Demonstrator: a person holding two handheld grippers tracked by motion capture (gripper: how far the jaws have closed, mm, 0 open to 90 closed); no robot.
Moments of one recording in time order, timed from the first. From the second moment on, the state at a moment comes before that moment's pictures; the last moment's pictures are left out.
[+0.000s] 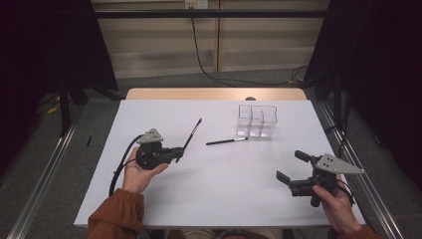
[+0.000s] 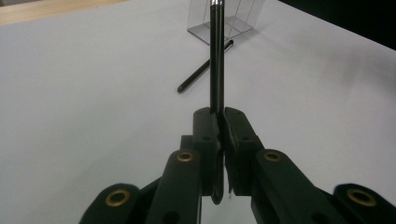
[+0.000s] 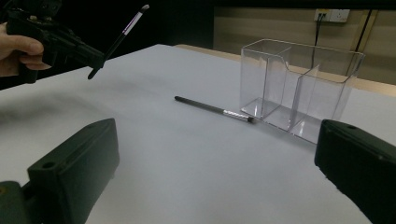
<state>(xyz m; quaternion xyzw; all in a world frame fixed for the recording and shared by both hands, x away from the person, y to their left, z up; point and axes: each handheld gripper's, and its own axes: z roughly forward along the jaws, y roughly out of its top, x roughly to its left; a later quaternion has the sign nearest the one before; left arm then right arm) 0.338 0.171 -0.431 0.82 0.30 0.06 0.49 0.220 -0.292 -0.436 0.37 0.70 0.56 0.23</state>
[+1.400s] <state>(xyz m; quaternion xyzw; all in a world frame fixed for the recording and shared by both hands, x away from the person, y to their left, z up) 0.316 0.121 -0.432 0.80 0.24 0.03 0.55 0.254 -0.229 -0.413 0.31 0.71 0.60 0.18</state>
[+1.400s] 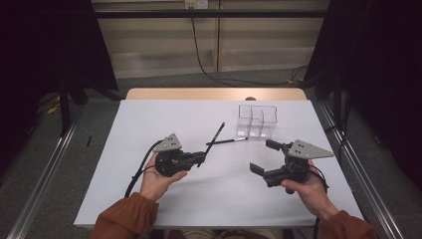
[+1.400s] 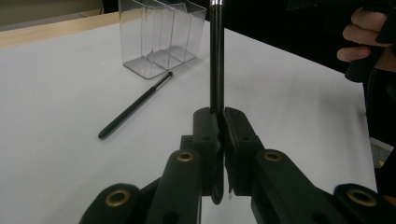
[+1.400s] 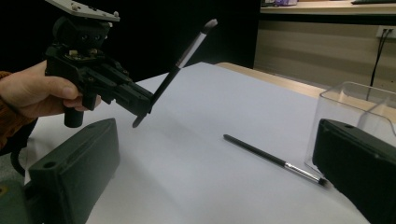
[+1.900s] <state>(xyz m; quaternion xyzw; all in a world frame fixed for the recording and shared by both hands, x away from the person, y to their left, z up) 0.310 0.106 -0.428 0.79 0.22 0.02 0.57 0.278 -0.196 -0.401 0.29 0.72 0.61 0.16</state>
